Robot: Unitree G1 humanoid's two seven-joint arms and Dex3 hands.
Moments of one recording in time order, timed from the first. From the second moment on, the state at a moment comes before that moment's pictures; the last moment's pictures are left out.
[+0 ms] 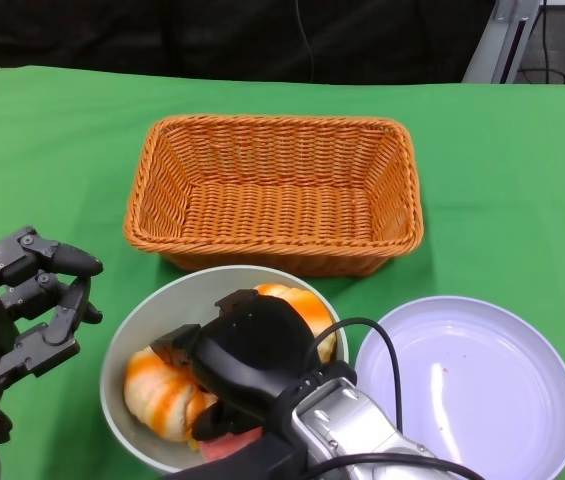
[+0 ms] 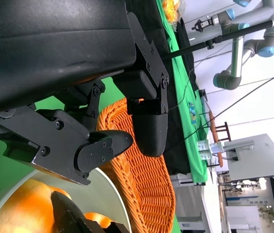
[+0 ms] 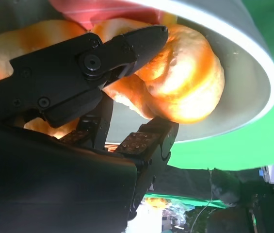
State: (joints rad) left arm -0.07 0.12 0.22 0.23 -0.16 -0.36 -0.18; right arm -0.42 0.11 0.82 0.27 -1.10 0.19 -0.02
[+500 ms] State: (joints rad) left arm -0.07 0.12 0.21 0.24 -0.16 -0.37 -0.18; right arm -0.44 0.07 0.78 0.25 -0.99 0.12 0.03
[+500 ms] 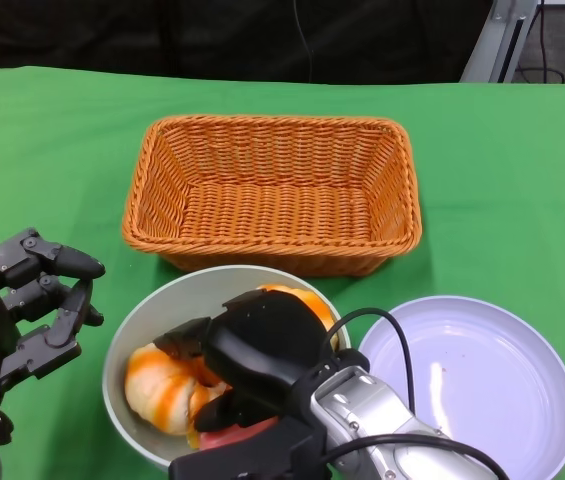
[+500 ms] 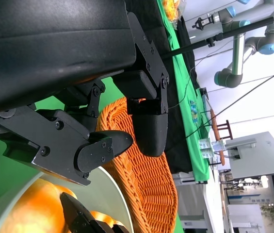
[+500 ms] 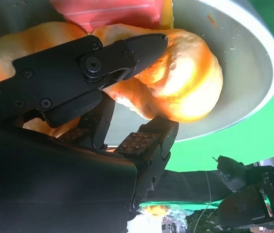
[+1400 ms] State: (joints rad) left arm -0.07 0.12 0.21 0.25 -0.14 -0.37 -0.17; right arm -0.39 0.03 0.72 0.15 -0.91 0.05 -0.01
